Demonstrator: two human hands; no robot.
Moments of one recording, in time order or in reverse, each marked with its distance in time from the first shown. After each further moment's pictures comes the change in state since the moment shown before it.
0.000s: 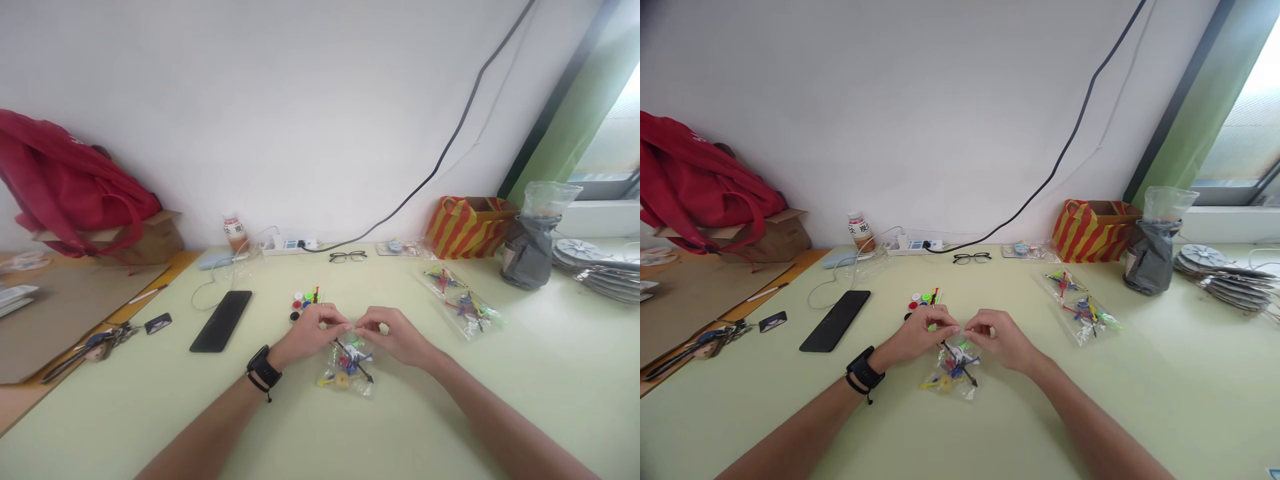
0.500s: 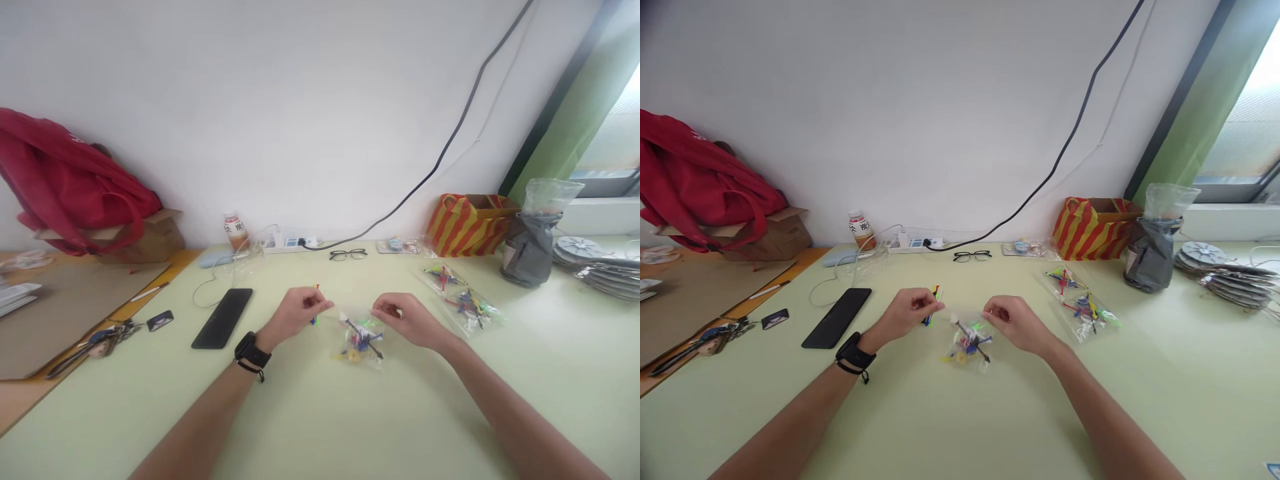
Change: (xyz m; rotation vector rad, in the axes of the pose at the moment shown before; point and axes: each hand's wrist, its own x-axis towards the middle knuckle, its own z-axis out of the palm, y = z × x) left_hand 0.007 -0.013 -0.038 0.192 0.190 -0.046; right_hand 0.001 0.017 -0.034 -0.232 0.045 -0.001
